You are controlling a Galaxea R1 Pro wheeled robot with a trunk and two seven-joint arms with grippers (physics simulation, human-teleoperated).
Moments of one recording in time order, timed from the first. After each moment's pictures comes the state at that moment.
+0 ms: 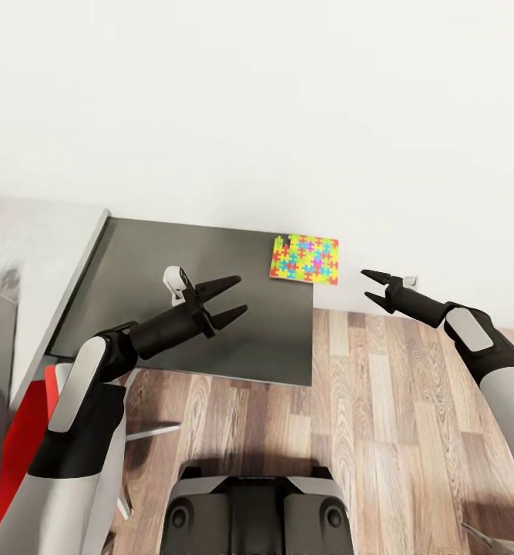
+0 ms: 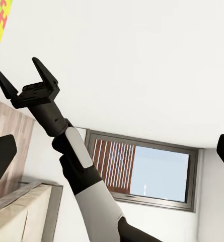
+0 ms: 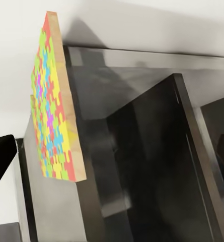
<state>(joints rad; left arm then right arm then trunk) -0.66 0.02 -0.09 -1.61 1.75 1.00 0.10 -1.10 -0.39 0.08 -0.58 -1.07 0.74 0.63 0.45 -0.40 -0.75</state>
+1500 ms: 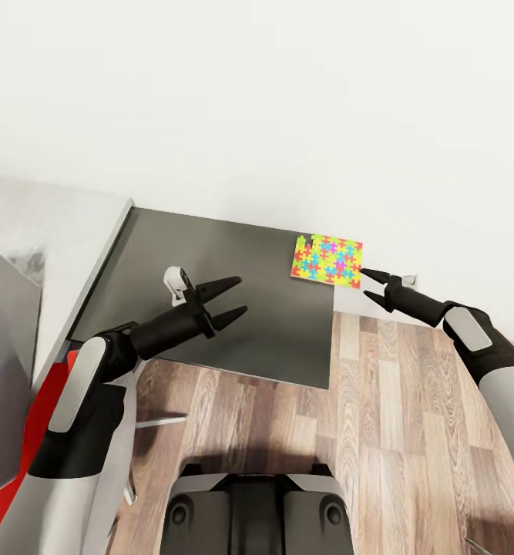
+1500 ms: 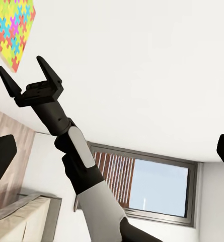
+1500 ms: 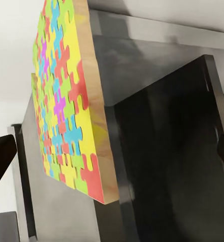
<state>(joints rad) -0.66 0.02 -0.09 -1.61 1.75 1.00 0.12 -1.10 -0.39 0.08 -0.59 -1.06 0.73 0.63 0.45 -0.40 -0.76</state>
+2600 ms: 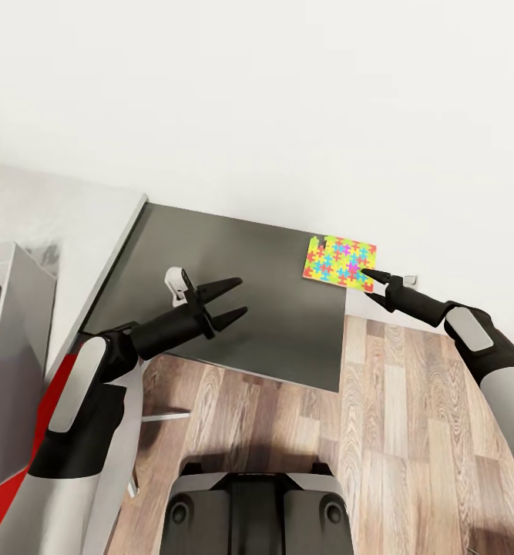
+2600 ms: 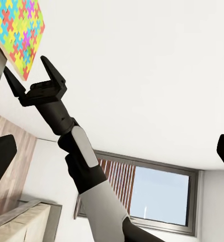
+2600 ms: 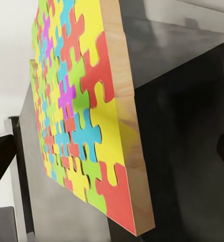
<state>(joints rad) -0.66 0.02 -0.09 -1.61 1.75 1.00 0.13 -1.10 -0.39 0.08 -0.59 -1.06 0.73 0.63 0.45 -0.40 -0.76</state>
